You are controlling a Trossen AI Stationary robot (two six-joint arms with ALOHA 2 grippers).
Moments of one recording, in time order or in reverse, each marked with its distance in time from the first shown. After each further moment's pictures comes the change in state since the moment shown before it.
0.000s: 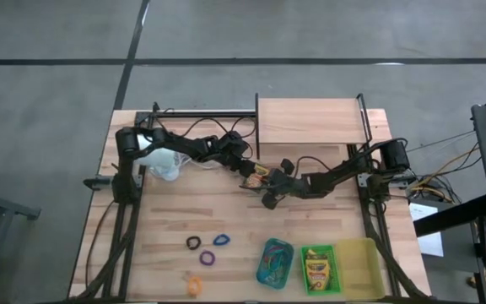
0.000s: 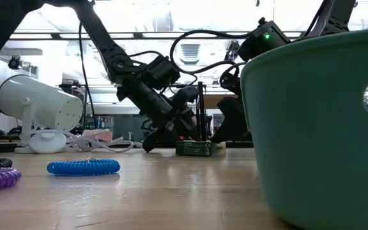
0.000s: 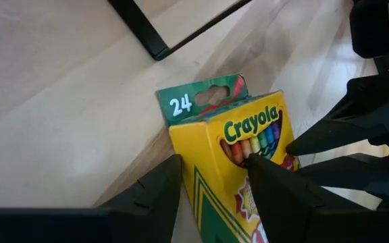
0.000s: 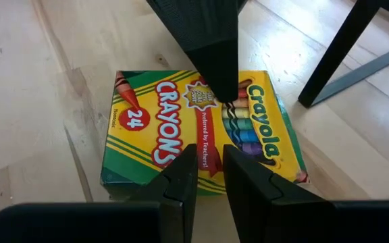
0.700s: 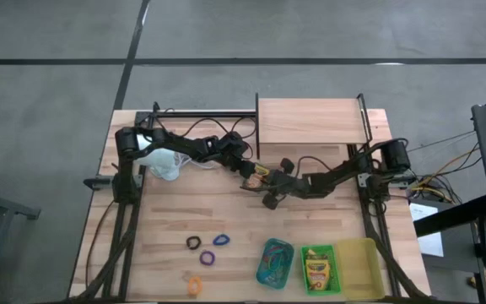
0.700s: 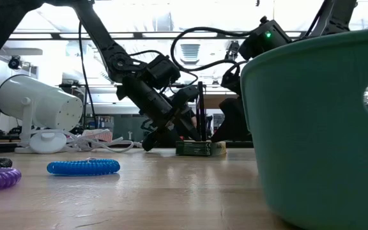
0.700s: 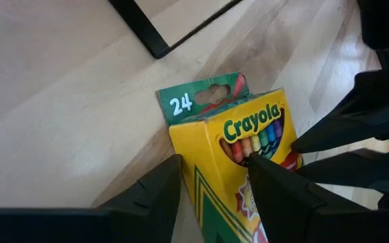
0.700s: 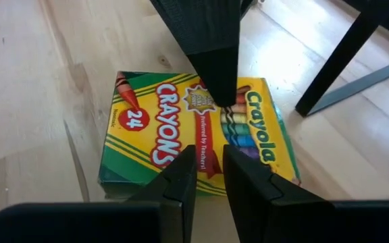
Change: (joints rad) left arm -0.003 -0.004 0.001 -0.024 -0.017 0.011; right arm 0.000 -0.054 -0.004 0.031 0.012 -0.078
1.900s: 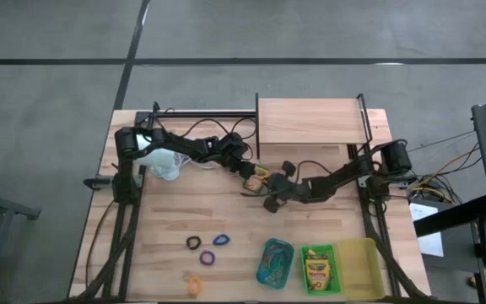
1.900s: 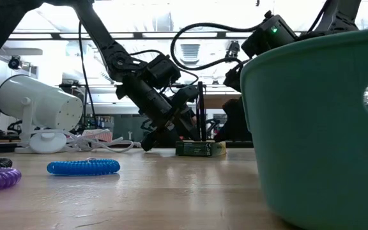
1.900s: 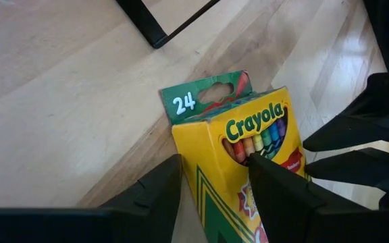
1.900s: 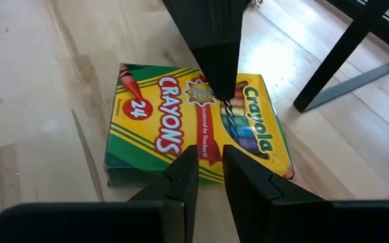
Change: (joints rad) left arm -0.001 -0.001 -0.001 -0.024 -0.012 -0.003; right arm 0.054 0.001 0.002 -0.028 0.077 0.011
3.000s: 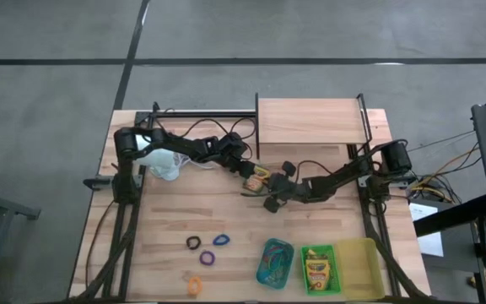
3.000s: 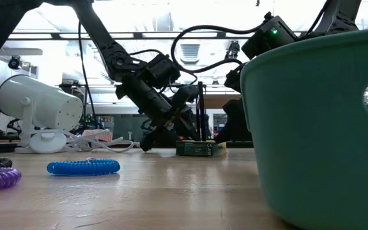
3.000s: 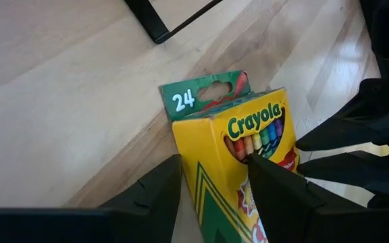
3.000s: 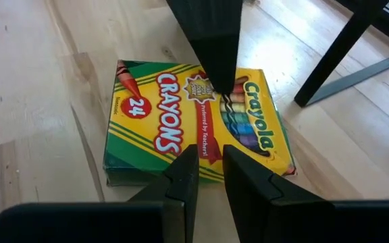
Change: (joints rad) left arm 0.002 -0.019 -0.002 0.012 0.015 -0.051; right arm 0.000 0.008 -0.010 -0.026 -0.011 0.025
